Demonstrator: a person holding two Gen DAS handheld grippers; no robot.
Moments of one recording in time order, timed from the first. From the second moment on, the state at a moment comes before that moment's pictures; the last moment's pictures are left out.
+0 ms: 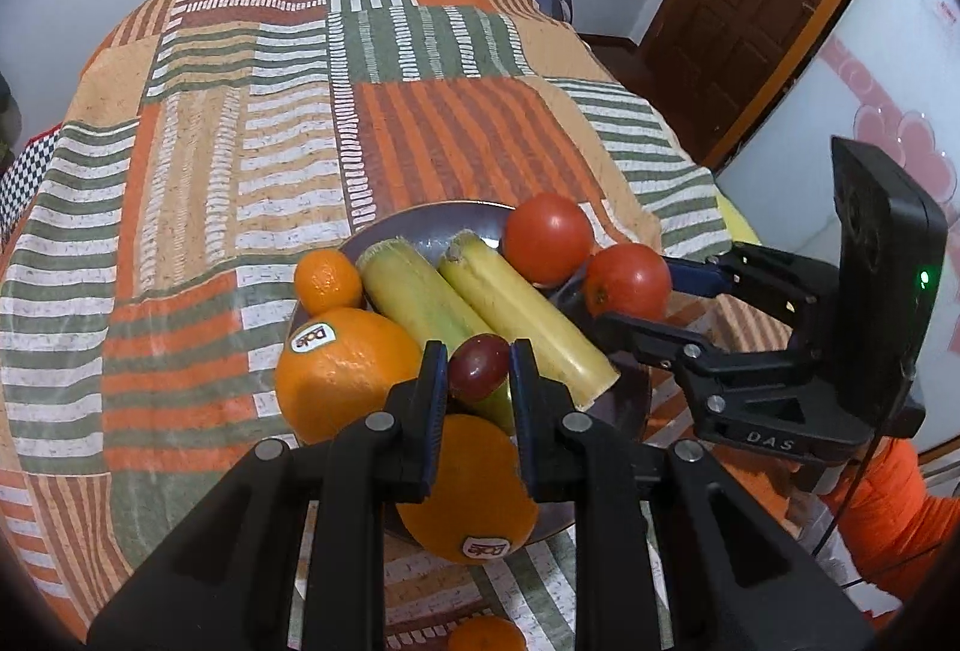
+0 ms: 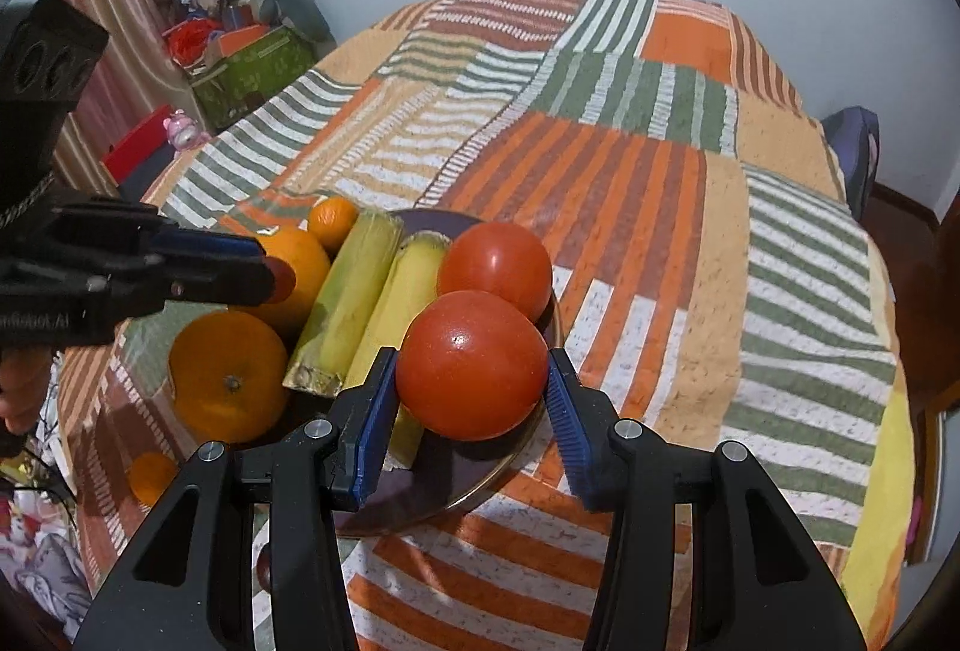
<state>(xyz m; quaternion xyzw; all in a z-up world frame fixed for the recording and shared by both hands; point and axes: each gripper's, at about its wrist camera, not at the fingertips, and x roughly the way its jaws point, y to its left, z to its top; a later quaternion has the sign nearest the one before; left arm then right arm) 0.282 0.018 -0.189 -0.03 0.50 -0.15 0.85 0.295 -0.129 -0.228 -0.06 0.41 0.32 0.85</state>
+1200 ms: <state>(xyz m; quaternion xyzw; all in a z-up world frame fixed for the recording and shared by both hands) 0.205 0.043 -0.164 -0.04 0.45 -0.12 0.88 0.243 -0.133 -0.184 -0.05 0.38 0.32 0.87</state>
